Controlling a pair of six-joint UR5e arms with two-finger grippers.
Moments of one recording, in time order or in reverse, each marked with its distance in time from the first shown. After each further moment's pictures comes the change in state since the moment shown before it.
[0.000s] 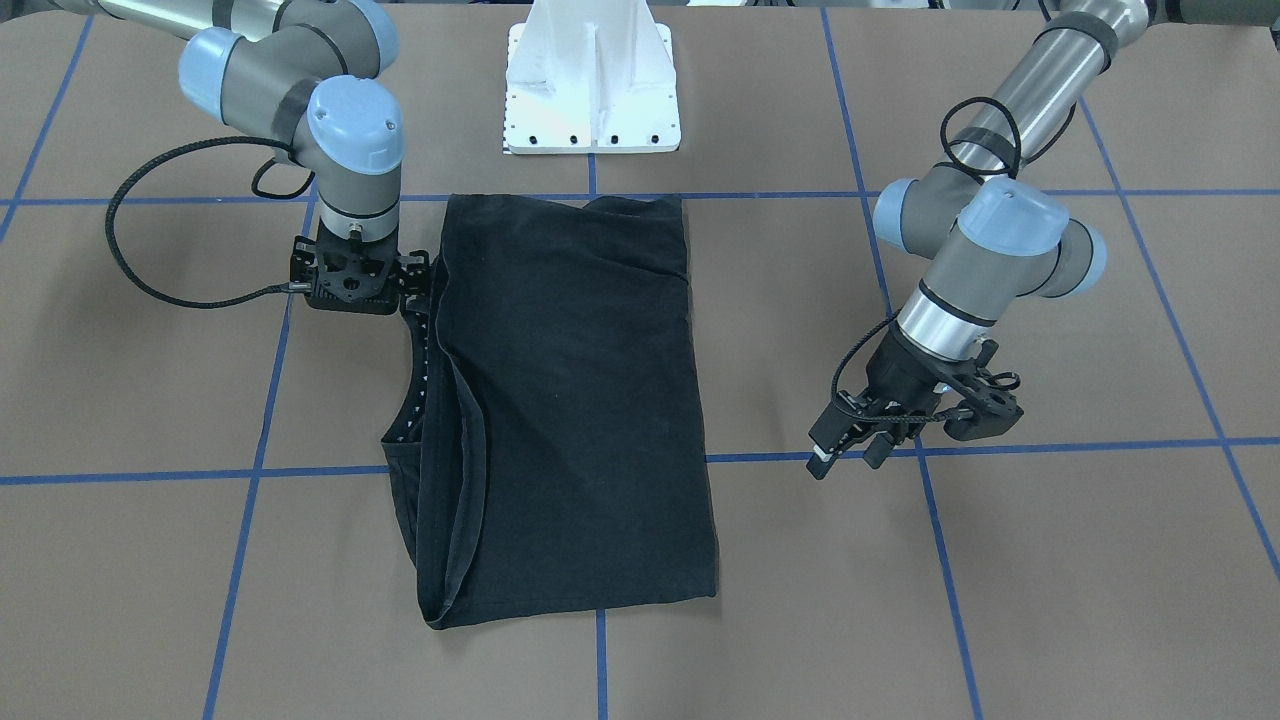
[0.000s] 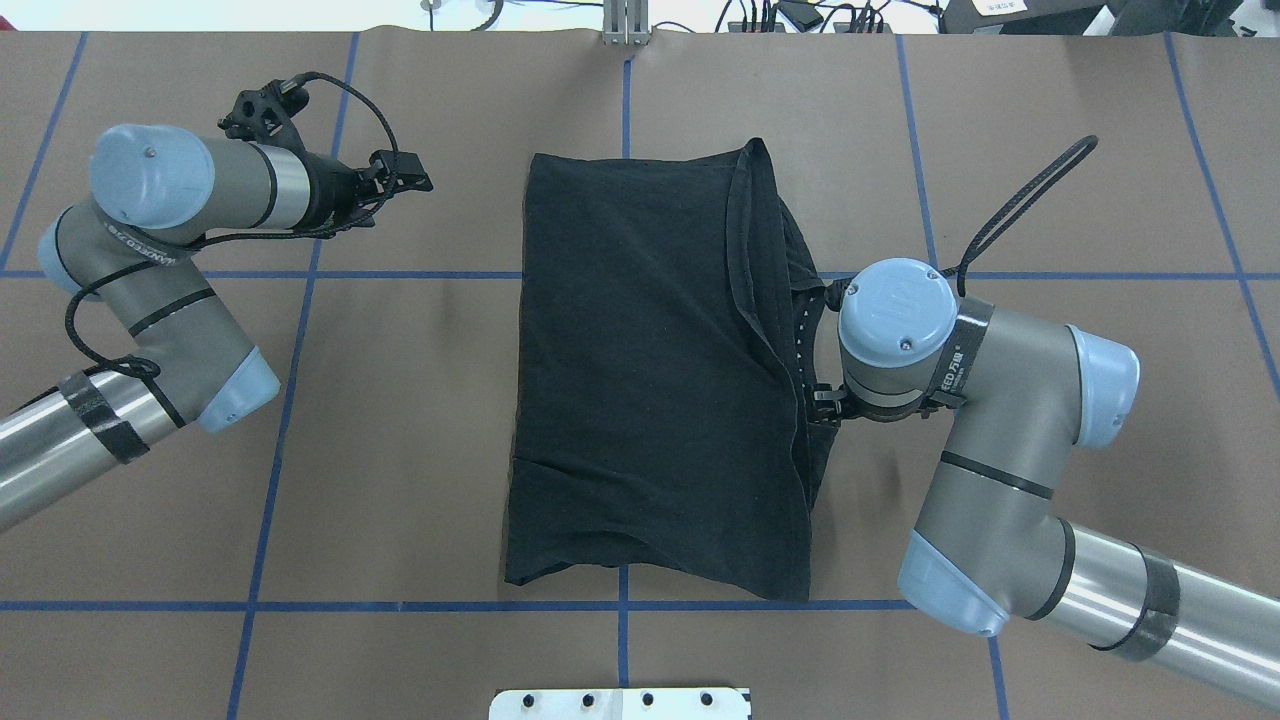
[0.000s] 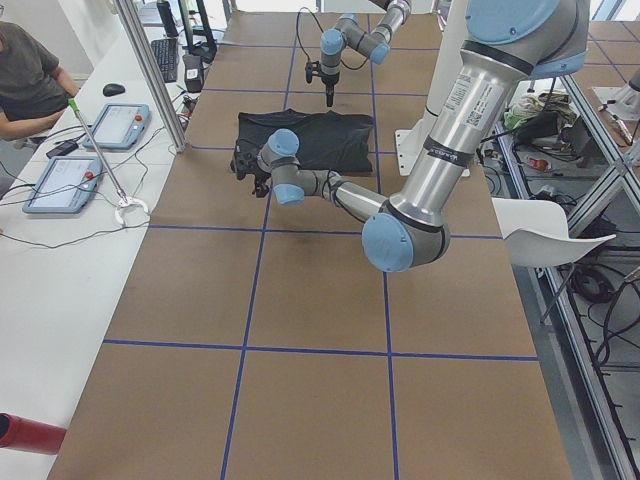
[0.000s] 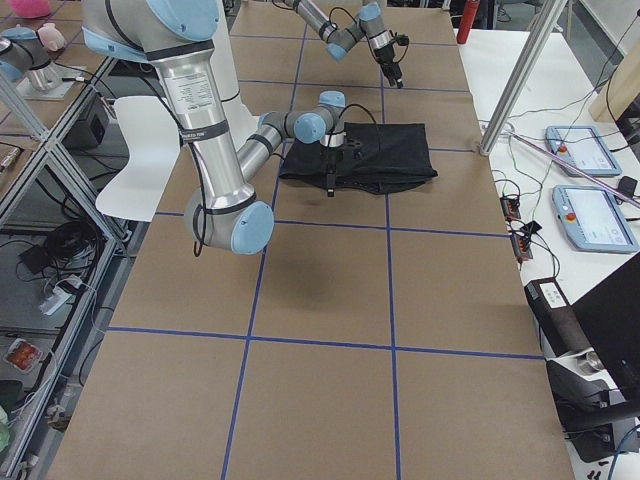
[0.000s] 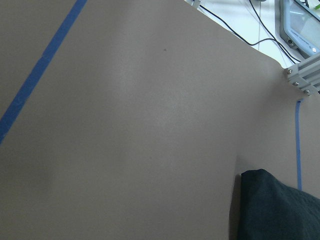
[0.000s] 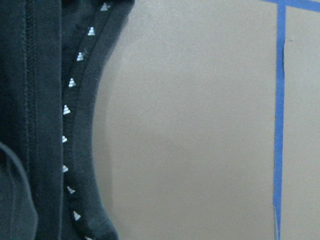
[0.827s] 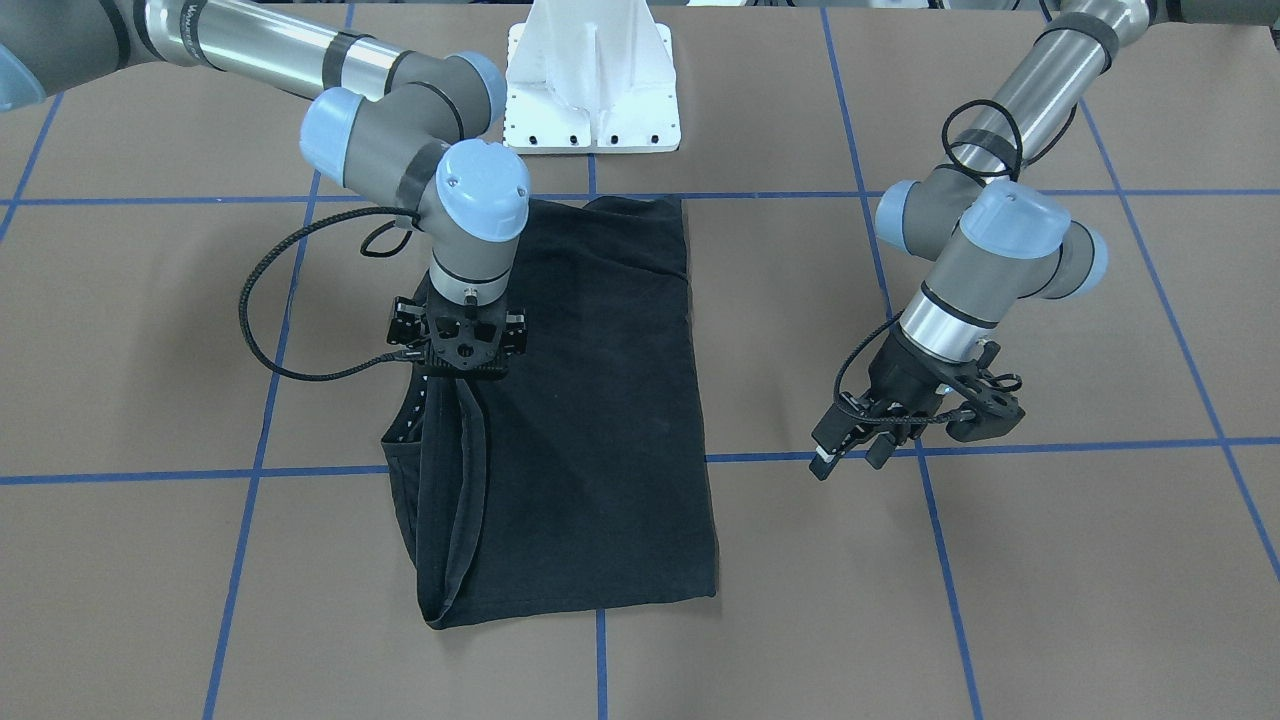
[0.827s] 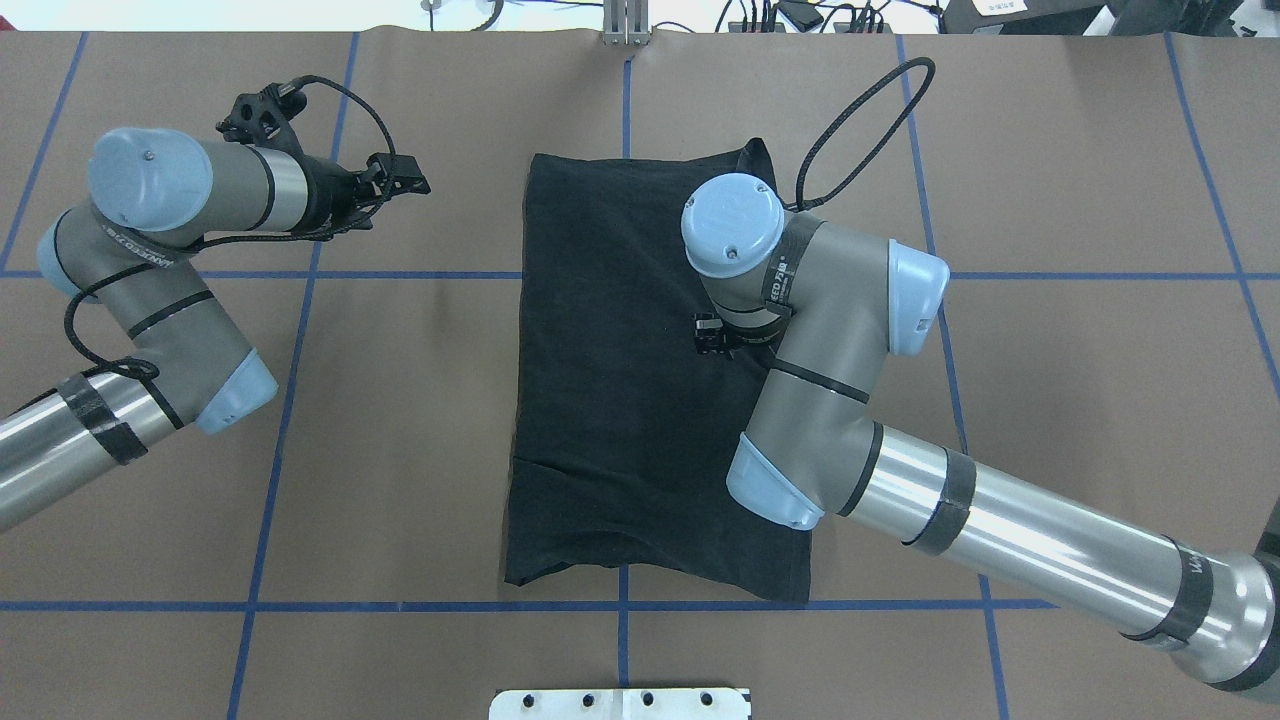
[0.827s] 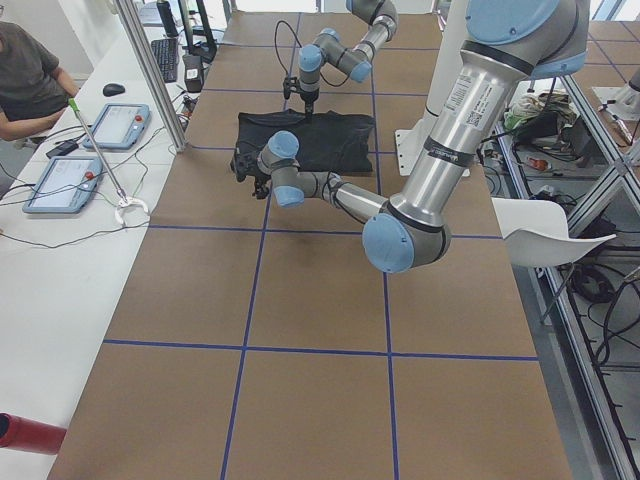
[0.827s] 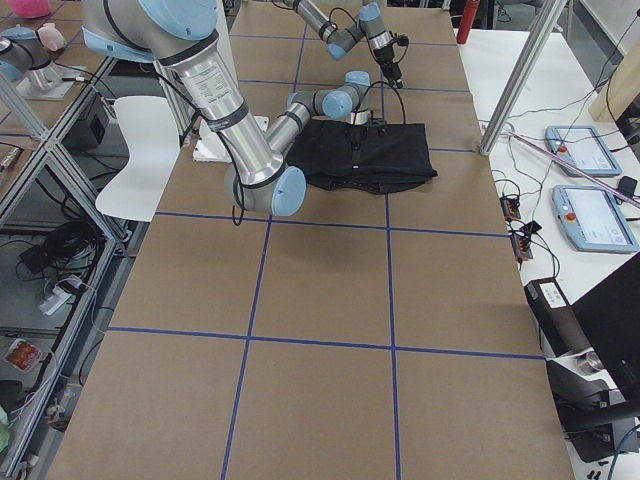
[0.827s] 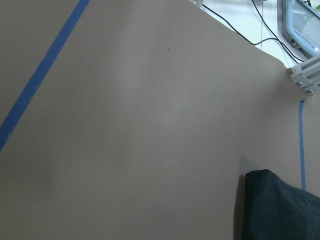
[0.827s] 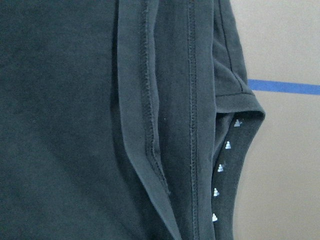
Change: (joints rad) left arm 0.000 0.003 0.008 -0.009 -0.002 -0.003; right arm 0.033 0.328 -0.351 0.009 -0.009 -0.030
